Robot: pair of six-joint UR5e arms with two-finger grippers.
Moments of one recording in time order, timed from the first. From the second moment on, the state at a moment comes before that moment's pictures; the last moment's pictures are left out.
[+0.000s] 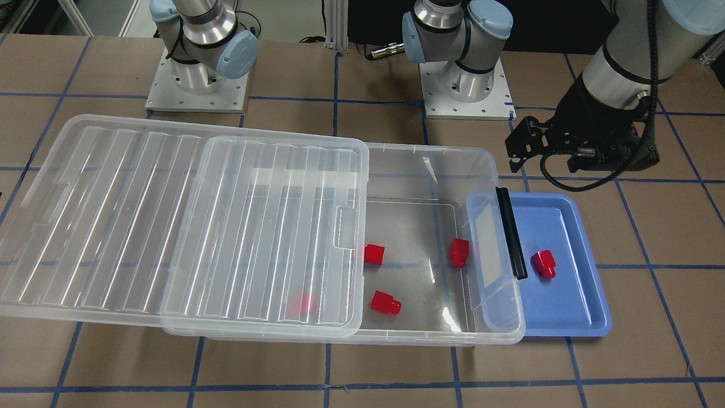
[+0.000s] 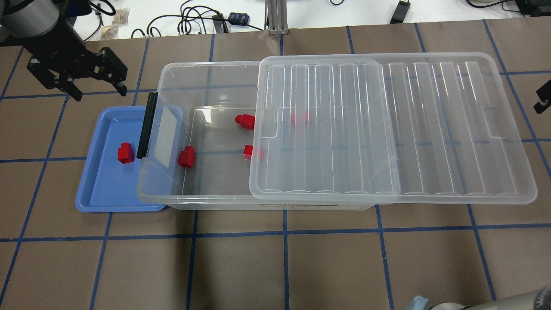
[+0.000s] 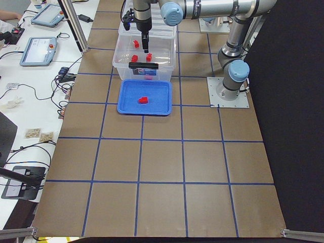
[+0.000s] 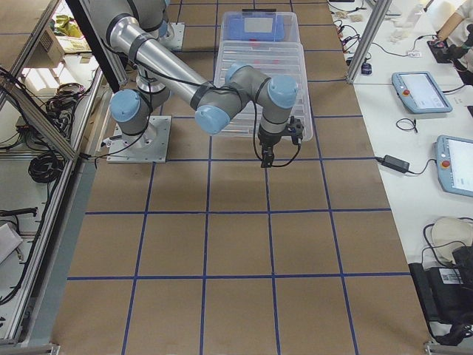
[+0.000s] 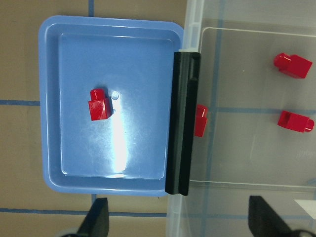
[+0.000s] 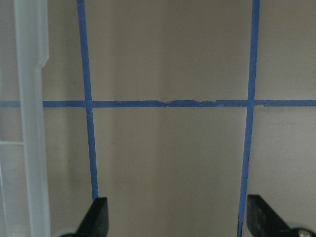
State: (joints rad) left arm -1.43 -1.64 -1.50 -1.63 1.57 0.12; right arm 0.94 -1.35 1.62 -1.78 -1.60 -0.63
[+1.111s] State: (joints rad) left arm -1.48 -1.62 -1.54 -1.64 1.57 0.12; right arm 1.04 -1.35 1.65 -1.78 -1.57 -0.57
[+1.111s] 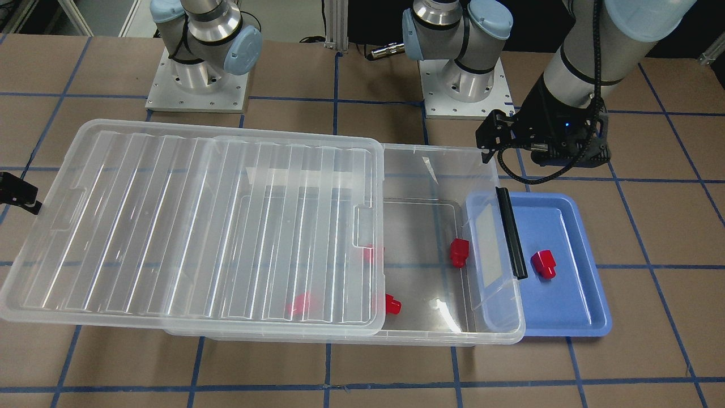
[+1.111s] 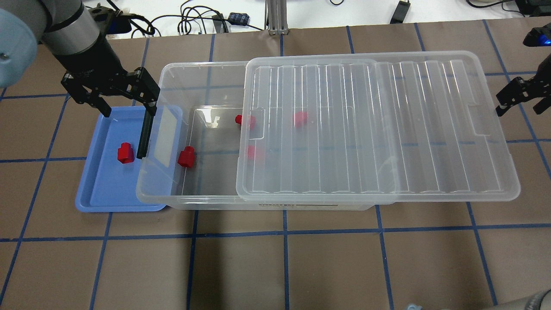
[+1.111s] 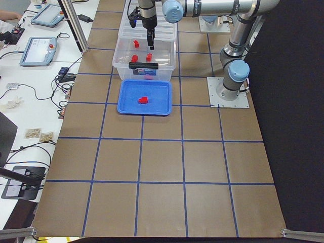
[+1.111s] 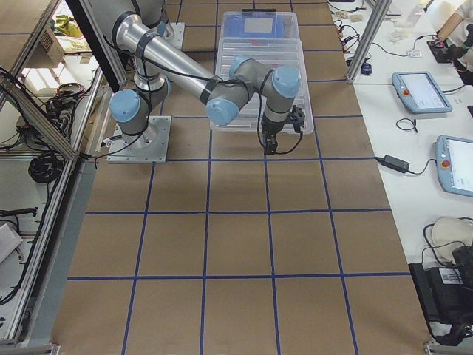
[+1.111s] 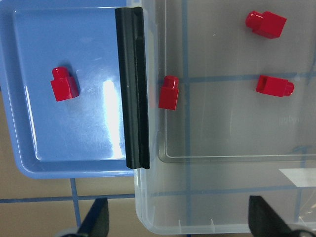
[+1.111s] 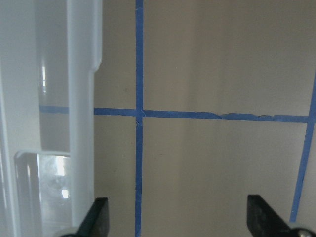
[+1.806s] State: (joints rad) left arm -1.48 -1.61 -1.55 -1.64 1.57 0.12; right arm 1.14 -1.35 1.65 -1.78 -1.57 -0.44
